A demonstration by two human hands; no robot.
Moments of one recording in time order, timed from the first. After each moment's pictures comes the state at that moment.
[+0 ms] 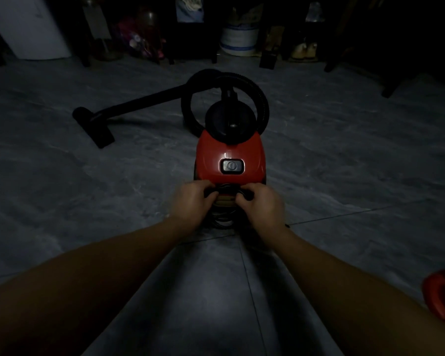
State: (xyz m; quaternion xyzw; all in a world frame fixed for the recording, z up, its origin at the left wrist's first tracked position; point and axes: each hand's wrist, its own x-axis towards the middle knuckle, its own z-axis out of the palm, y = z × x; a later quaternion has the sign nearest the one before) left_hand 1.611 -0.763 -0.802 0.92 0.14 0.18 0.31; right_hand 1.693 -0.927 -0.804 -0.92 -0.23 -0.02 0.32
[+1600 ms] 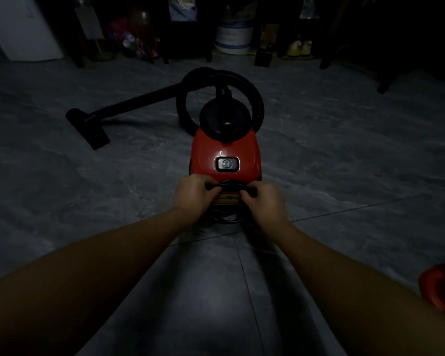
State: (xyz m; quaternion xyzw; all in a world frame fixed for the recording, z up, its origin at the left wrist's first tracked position) left_hand 1.637 -0.763 -0.806 0.91 0.16 0.15 0.34; right_hand 1.712 -0.938 -0.813 -0.91 -0.20 0.02 0.35
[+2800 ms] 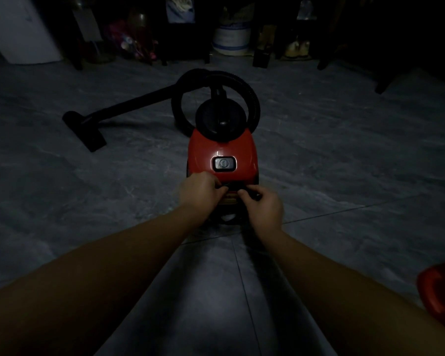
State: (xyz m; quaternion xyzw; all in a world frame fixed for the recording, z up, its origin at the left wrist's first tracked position) left_hand 1.650 -0.787 -0.789 0.94 0.20 0.11 0.24; right_hand 1.703 -0.940 -0.829 -0.87 -0.08 -0.01 0.48
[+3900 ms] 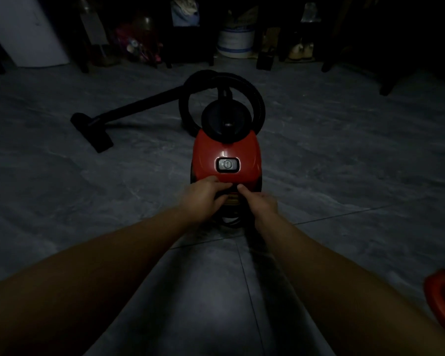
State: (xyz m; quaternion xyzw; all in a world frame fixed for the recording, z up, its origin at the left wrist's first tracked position) left_hand 1.639 -0.763 -0.800 0.97 0.02 0.08 0.23; right_hand 1.722 -0.911 -0.832 -0.72 0.16 0.22 0.64
